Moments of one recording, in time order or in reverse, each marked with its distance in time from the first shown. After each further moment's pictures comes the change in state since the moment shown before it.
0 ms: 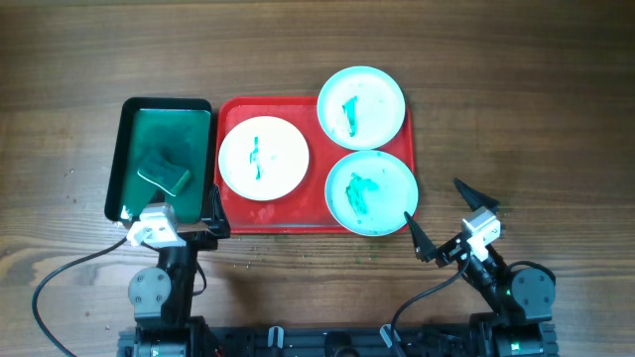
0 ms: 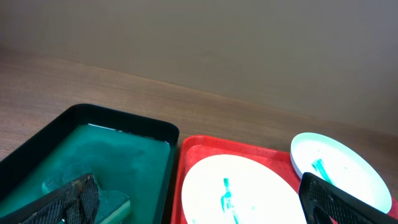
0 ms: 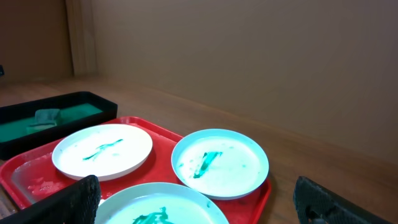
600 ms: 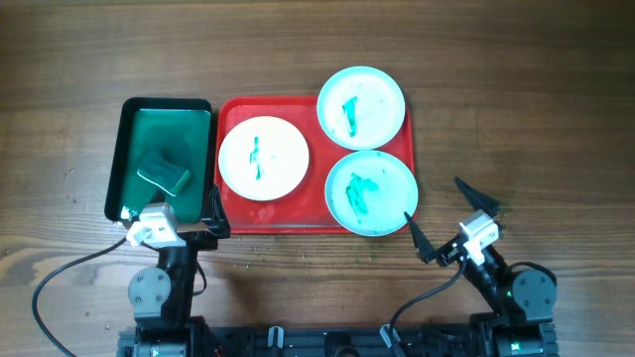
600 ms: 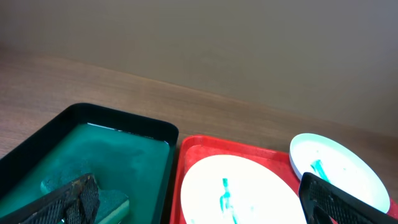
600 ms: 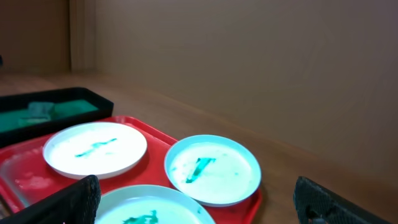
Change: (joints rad) left arm 0.000 0.000 0.000 0.001 0.000 -0.008; right arm 0.000 0.000 0.000 0.021 -0.007 -0.061
